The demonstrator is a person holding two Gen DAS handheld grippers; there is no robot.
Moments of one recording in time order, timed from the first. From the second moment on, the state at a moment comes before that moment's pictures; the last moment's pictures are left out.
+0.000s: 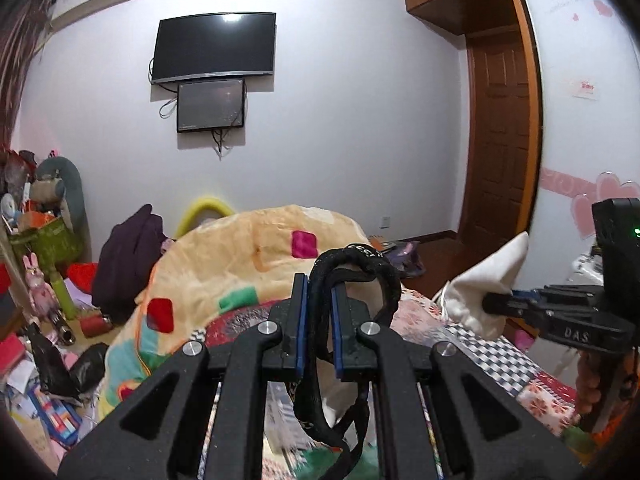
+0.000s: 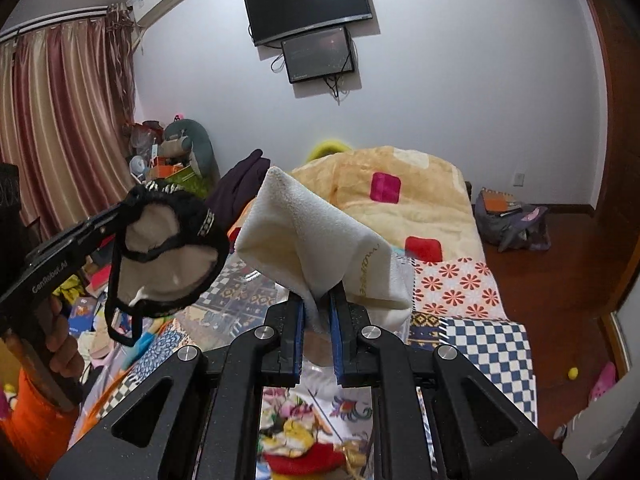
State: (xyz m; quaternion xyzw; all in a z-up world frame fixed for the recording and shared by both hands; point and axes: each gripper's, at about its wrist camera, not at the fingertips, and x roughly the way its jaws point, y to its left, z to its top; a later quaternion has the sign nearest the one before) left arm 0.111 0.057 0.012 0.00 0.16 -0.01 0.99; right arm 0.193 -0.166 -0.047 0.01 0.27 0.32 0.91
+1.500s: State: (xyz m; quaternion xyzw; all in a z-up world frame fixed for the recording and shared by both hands) left arm 0.124 0.057 -0.057 -0.02 0.31 -0.02 0.95; right arm 0.183 -0.143 -0.070 -0.02 0.32 0.33 0.89
